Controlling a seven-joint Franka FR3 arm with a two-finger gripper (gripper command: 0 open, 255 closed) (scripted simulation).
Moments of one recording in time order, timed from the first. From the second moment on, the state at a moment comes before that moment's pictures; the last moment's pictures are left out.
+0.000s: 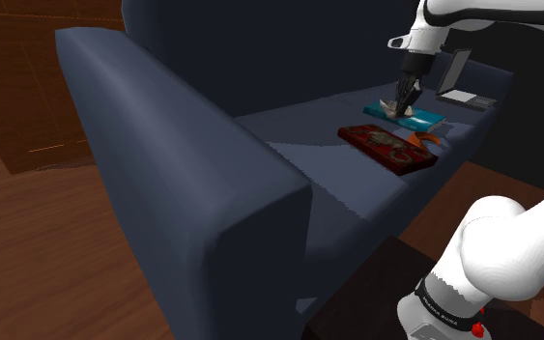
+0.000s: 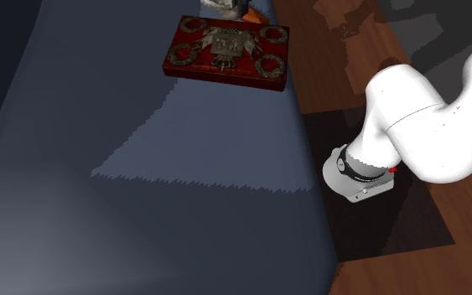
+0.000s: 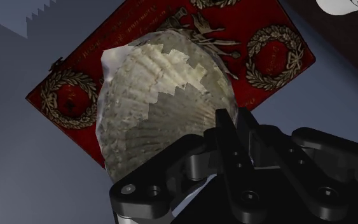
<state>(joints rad) 0.11 -0.55 -0.52 -2.04 -0.23 1.50 -1.01</state>
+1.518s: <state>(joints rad) 0.09 -0.58 -0.55 -2.24 -0.26 1.67 -1.00</state>
